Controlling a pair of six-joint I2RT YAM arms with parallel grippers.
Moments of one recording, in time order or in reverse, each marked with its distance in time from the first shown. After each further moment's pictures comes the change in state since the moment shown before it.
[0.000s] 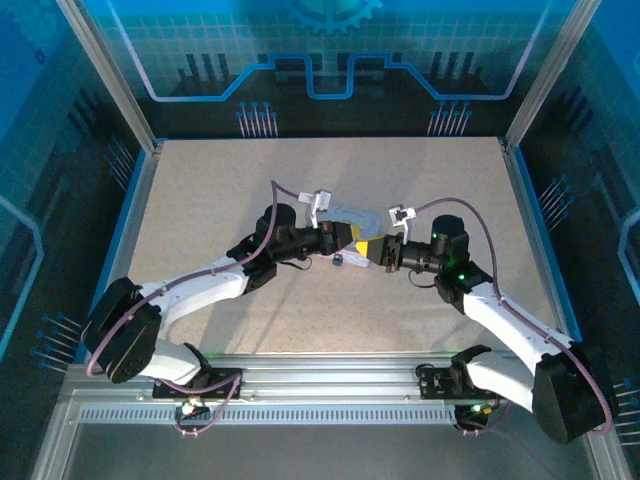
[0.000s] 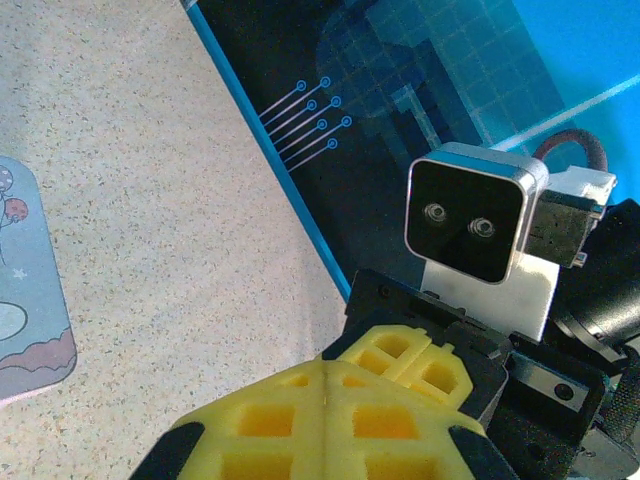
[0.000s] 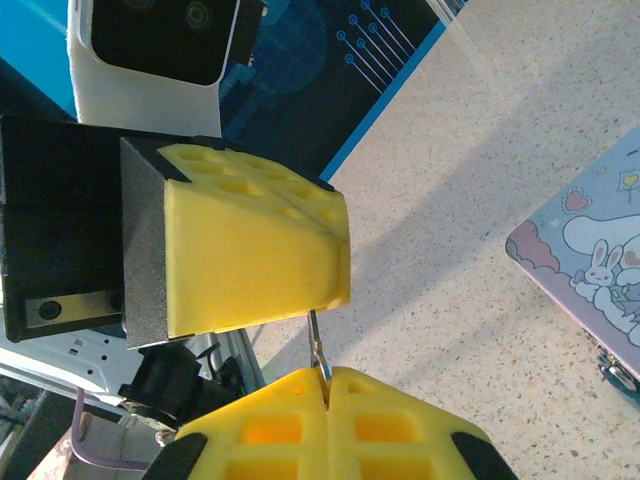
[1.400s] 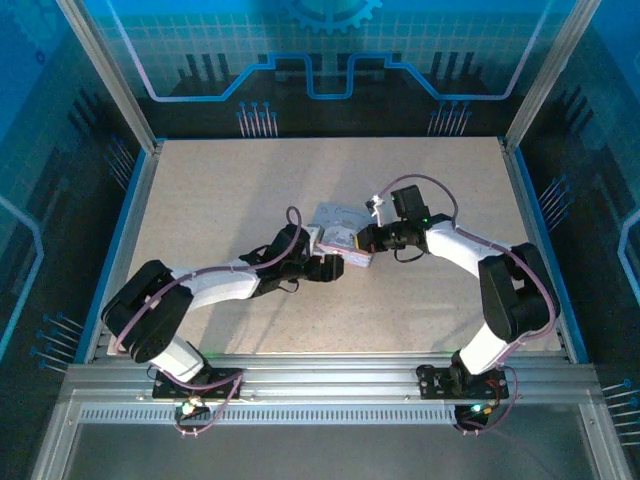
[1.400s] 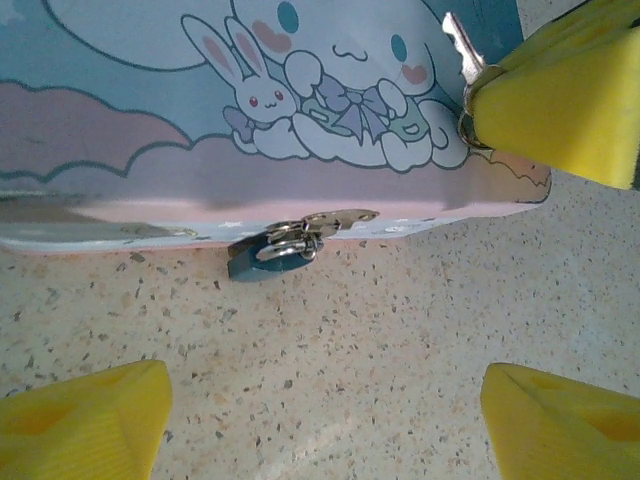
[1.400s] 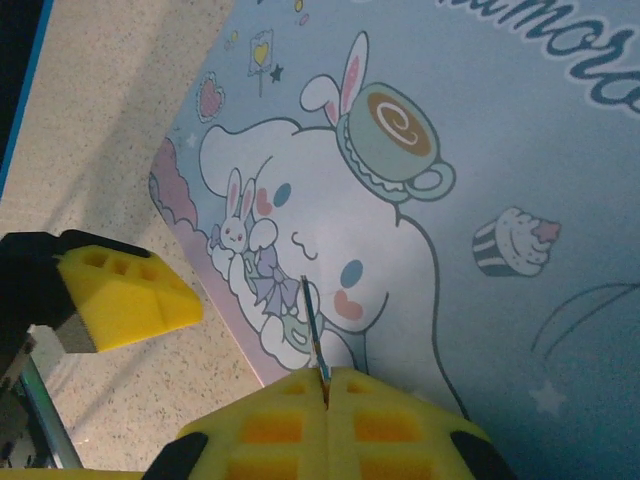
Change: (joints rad) left arm 0.014 0.163 -0.092 -0.285 -0.254 0.280; right arm -0.014 0.580 0.427 -0.526 0.233 -0.344
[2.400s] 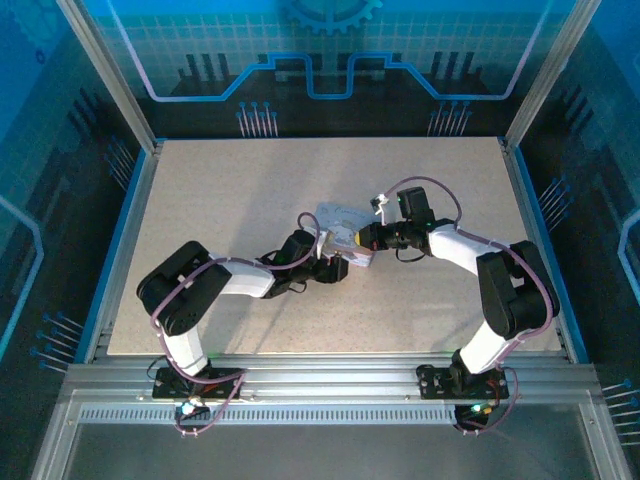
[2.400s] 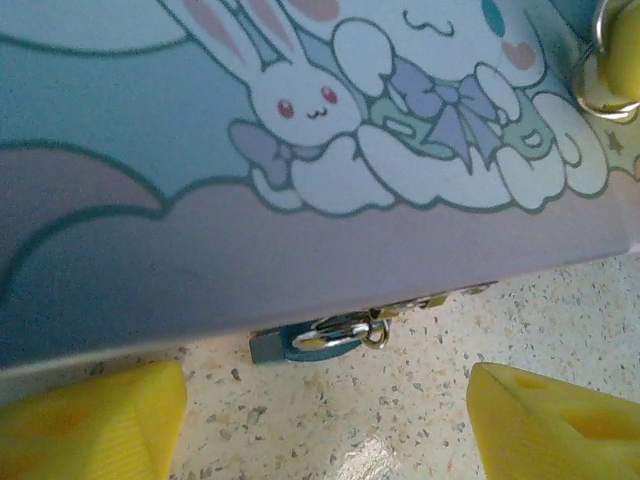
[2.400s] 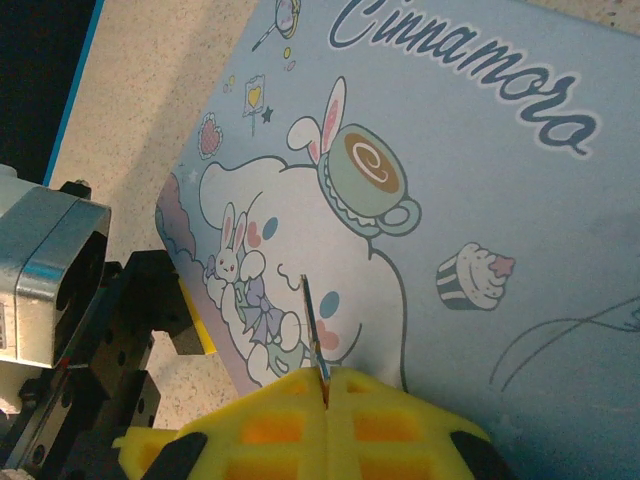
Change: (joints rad) left arm 0.000 0.213 -0.010 0.271 -0.023 0.067; right arm -0.037 0.014 -0.056 0.132 -0.053 0.041
